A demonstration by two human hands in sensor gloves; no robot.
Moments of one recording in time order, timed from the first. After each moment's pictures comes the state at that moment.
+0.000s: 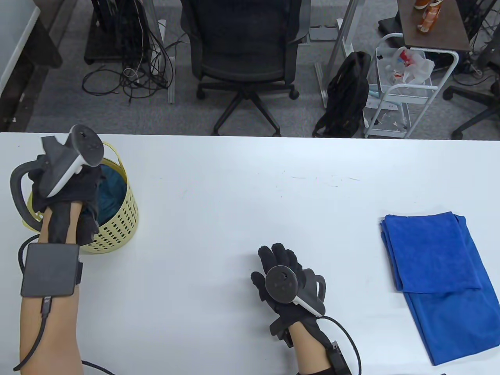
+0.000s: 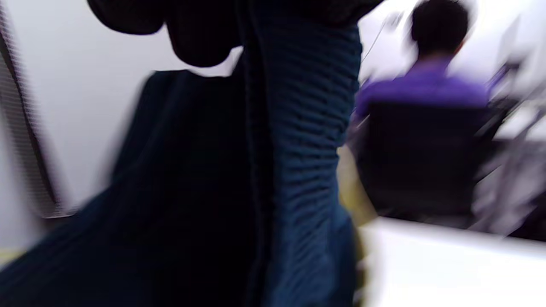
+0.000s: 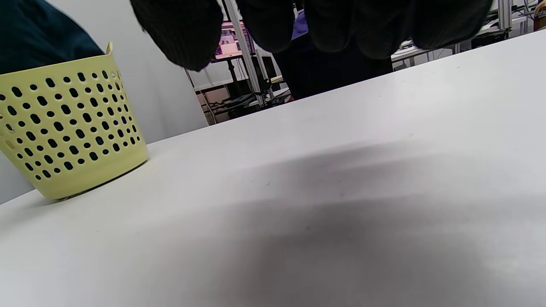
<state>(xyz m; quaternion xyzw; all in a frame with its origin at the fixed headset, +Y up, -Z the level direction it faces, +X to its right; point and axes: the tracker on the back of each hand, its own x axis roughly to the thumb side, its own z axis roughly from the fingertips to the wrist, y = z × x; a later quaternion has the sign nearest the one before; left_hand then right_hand) -0.321 -0.485 -0.283 0.02 0.13 0.08 0.99 0.071 -0.735 -0.194 0.15 0.05 0.97 0.19</state>
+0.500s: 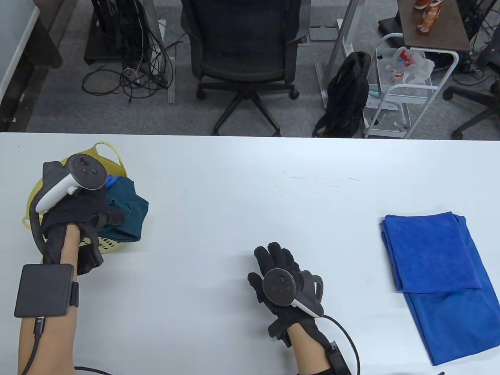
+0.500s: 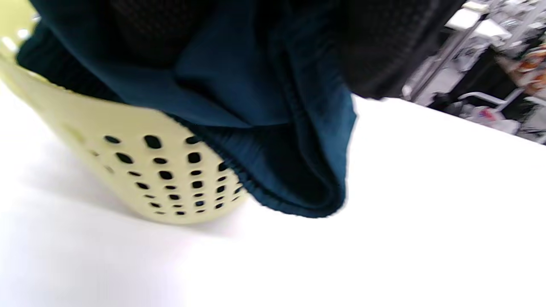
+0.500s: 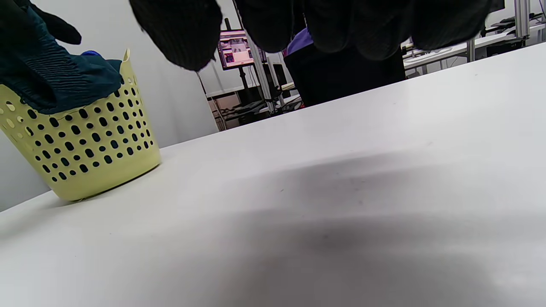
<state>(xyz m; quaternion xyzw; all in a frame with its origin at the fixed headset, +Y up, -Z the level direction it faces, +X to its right) -0.337 -0.585 -0.302 -0.29 0.11 0.13 0.94 0.067 -0.734 -0.191 0.16 0.03 0.97 0.19</state>
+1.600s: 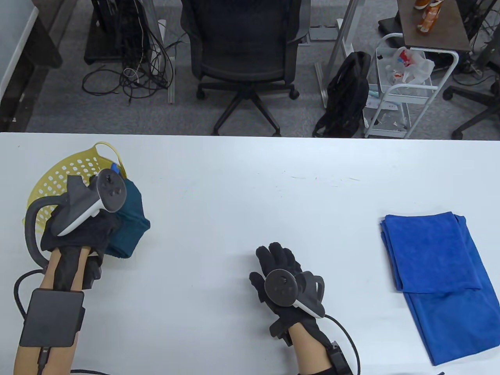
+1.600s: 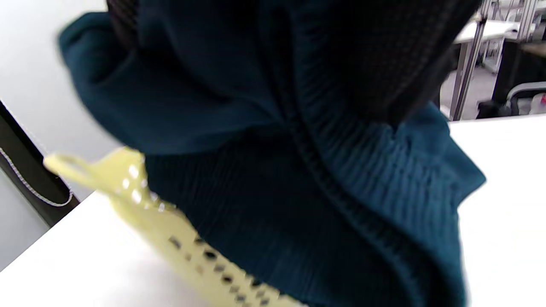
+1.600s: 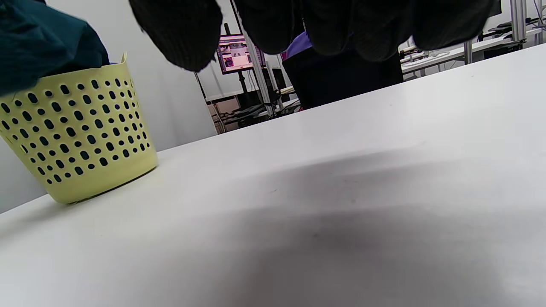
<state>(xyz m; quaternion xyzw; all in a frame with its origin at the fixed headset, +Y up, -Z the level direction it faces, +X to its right) -0.291 -0.557 -0.256 -0.15 0.11 -0.09 0.98 0.070 -0.738 -0.192 0.16 0.03 0.97 0.19</state>
